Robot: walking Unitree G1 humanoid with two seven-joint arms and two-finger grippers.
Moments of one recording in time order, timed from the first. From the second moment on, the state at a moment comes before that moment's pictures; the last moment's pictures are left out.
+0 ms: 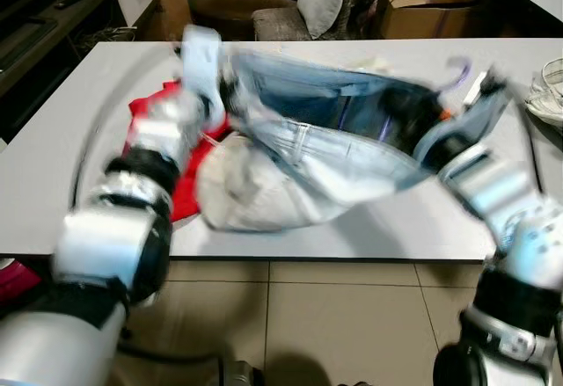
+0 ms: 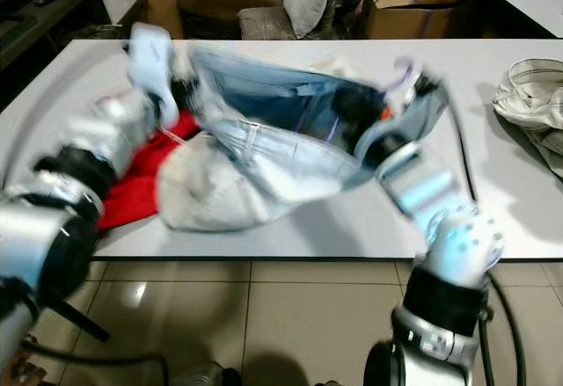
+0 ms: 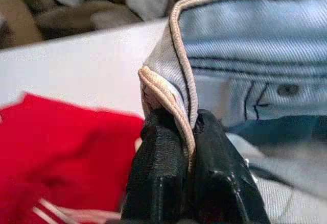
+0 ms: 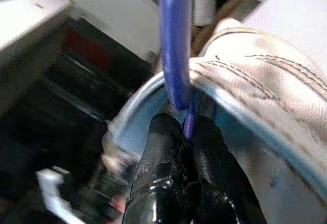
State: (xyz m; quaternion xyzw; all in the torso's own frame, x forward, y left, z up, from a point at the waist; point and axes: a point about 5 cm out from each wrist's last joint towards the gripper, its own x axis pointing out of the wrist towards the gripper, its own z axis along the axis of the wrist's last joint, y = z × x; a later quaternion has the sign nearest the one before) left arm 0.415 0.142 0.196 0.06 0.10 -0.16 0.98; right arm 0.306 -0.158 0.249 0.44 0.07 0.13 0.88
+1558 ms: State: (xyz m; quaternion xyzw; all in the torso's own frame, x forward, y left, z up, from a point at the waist) left arm 0.287 0.163 0.156 -0.07 0.07 -0.26 0.96; right arm 0.303 -0.151 0.247 0.36 0.11 0.19 0.91
